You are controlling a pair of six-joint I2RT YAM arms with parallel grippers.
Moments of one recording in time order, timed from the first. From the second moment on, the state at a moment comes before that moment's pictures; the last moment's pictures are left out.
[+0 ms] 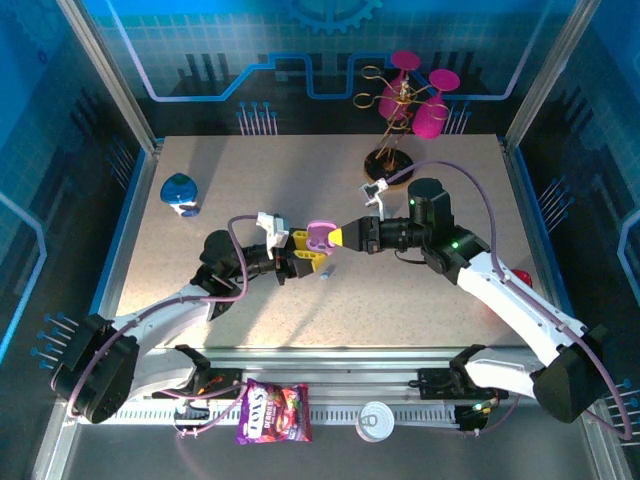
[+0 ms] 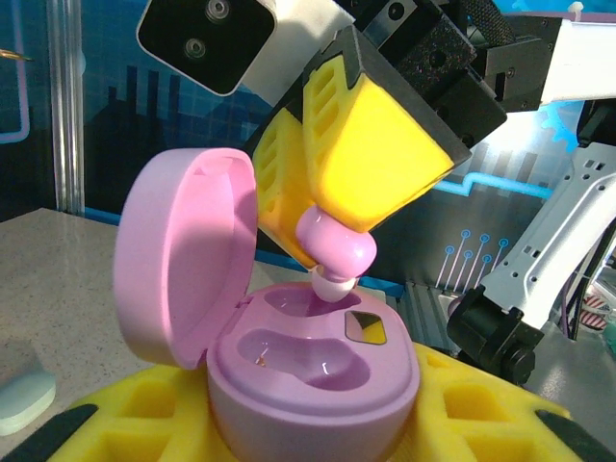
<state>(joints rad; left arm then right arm) -0.50 1.18 0.48 0.86 0.84 -0.31 0.54 1.17 0.99 -0.17 -0.86 0.71</state>
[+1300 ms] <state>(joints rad) -0.50 1.20 0.51 0.85 0.82 -0.32 0.60 1.17 1.07 -0.32 -0.69 0.60</state>
